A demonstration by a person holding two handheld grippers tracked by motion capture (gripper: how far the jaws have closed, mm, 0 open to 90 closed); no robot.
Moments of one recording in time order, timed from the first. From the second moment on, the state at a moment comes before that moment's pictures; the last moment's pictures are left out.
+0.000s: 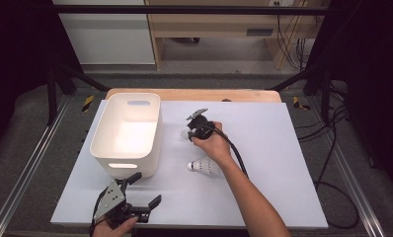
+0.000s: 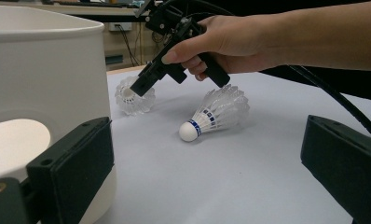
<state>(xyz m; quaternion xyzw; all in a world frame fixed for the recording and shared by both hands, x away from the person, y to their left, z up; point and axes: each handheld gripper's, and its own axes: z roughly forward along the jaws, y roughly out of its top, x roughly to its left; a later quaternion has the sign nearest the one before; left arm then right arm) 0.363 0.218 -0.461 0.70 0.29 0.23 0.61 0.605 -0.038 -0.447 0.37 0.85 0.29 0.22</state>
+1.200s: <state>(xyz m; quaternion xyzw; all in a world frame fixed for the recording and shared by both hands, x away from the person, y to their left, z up) 0.364 0.220 -0.461 0.70 0.29 0.23 0.61 0.590 -0.075 -0.405 0.37 0.82 0.36 0.25</state>
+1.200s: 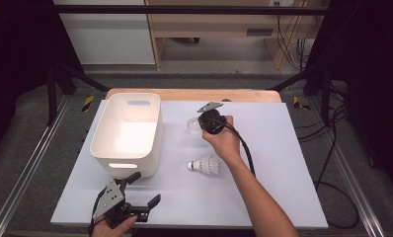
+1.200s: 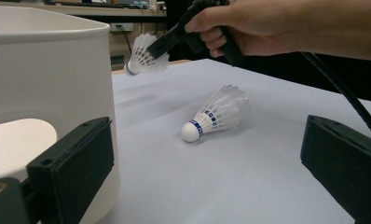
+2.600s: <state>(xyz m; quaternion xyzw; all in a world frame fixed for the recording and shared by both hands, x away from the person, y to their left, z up) 0.365 0.222 -0.466 0.70 0.30 0.23 0.60 0.451 -0.239 -0.467 0.37 0.81 0.40 0.23</state>
